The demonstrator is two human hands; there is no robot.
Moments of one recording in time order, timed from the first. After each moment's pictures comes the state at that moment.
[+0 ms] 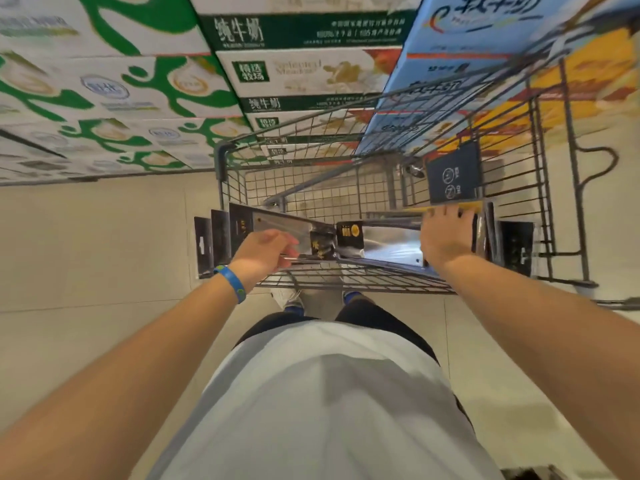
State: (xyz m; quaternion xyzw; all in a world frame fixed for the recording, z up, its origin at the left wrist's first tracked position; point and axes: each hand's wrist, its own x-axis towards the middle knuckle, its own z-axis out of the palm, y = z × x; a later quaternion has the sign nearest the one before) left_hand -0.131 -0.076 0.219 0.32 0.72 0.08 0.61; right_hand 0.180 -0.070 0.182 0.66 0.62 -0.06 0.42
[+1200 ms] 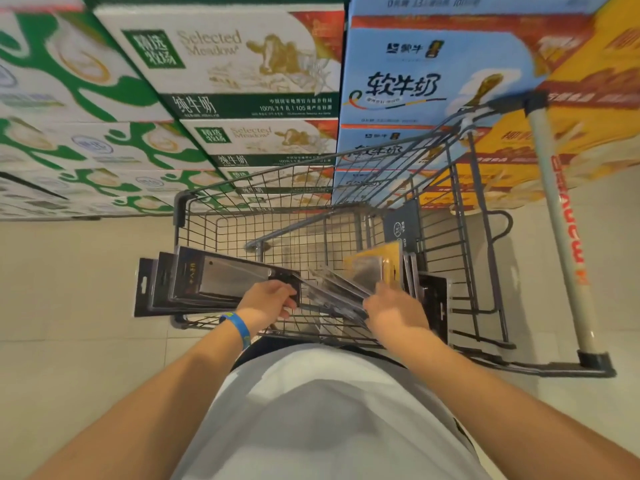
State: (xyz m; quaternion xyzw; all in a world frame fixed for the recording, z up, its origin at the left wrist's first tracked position) left_hand -0.005 -0.091 0.197 0.36 0.73 0.03 0.58; right_hand 0.236 -0.102 0.216 0.62 0.67 -0.29 0.27
